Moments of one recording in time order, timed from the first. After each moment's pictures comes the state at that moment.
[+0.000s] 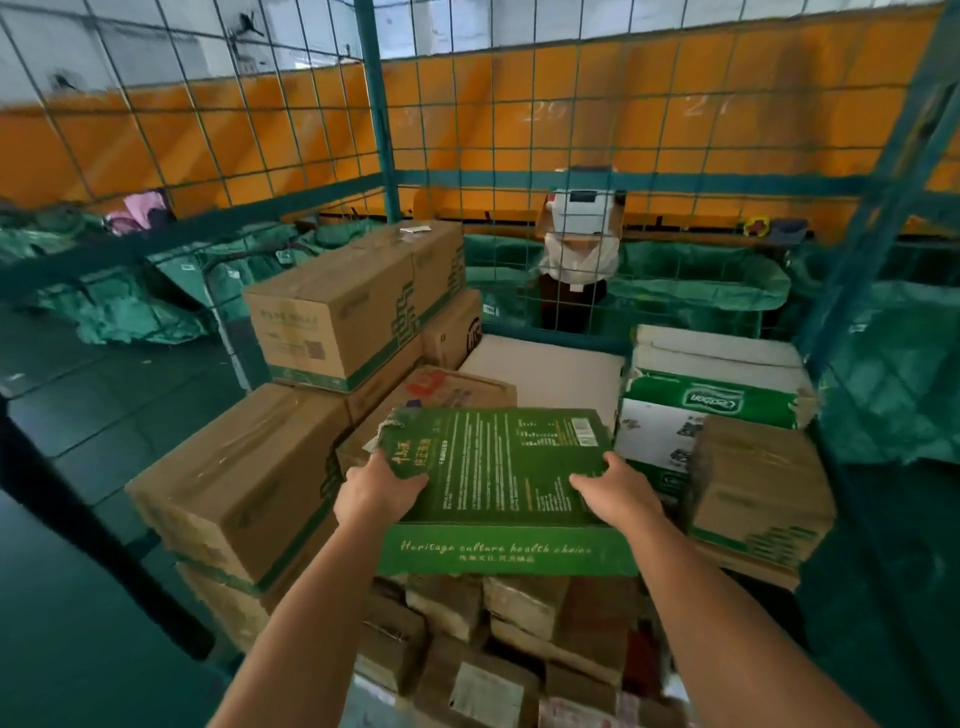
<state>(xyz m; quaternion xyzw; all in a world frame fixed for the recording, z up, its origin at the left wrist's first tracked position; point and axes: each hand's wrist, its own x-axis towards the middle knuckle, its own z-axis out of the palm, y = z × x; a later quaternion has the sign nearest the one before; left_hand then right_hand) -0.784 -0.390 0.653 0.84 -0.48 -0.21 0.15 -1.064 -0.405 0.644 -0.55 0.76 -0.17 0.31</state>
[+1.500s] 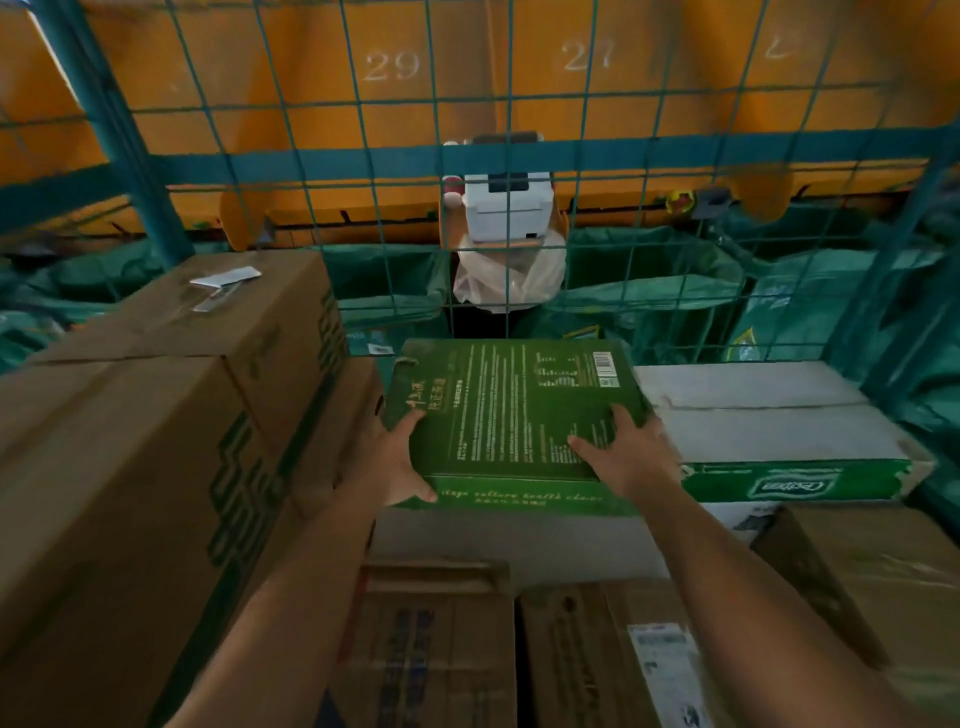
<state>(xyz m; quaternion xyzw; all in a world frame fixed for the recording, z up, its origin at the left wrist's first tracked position) -0.791 -0.930 0.616 0.60 -0.77 -0.22 0.09 -1.064 -0.844 0.611 -0.46 0.86 -0.16 0.16</state>
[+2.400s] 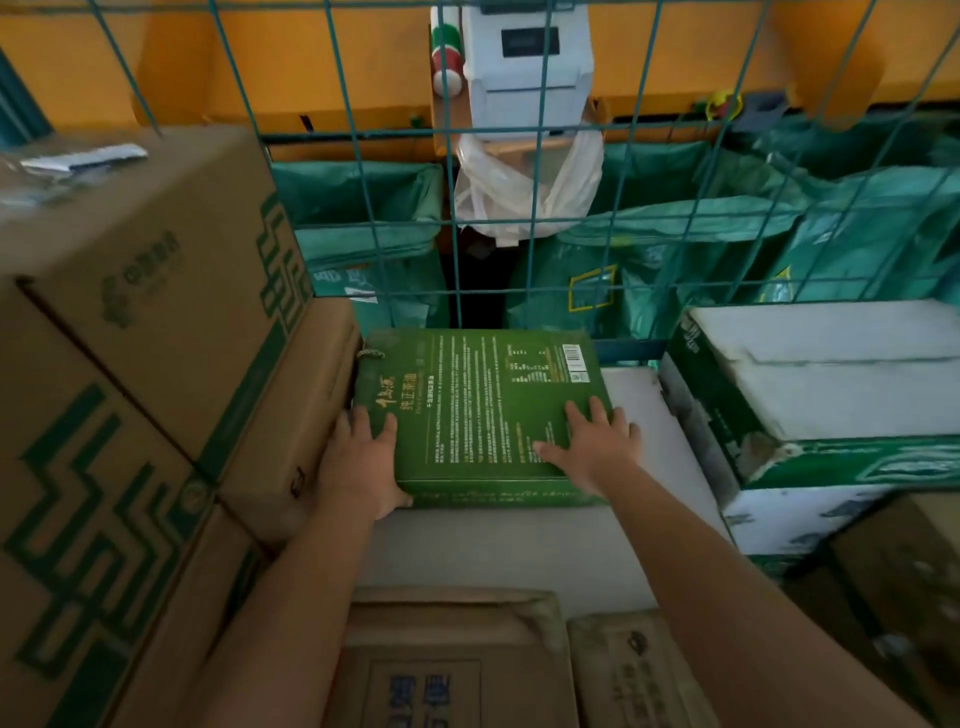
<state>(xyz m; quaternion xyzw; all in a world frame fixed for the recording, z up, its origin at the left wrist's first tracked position) -0.779 -1.025 0.482 0.62 -0.78 -0.03 -0.10 -1.033 -0.966 0.472 -0.53 0.83 0.00 0.15</state>
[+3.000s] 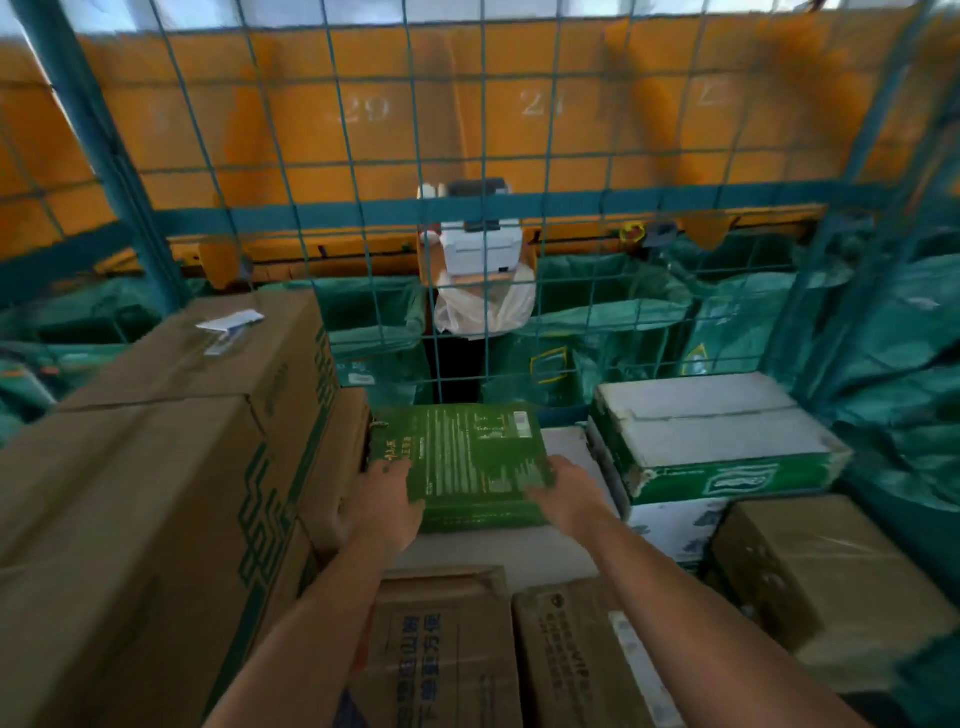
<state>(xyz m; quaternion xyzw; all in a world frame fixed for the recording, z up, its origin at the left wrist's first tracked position) -0.778 -0.891 0.617 0.60 -0.78 -0.16 0.12 -0.995 -0.816 0.624 -0.46 0.80 -0.26 0.29</state>
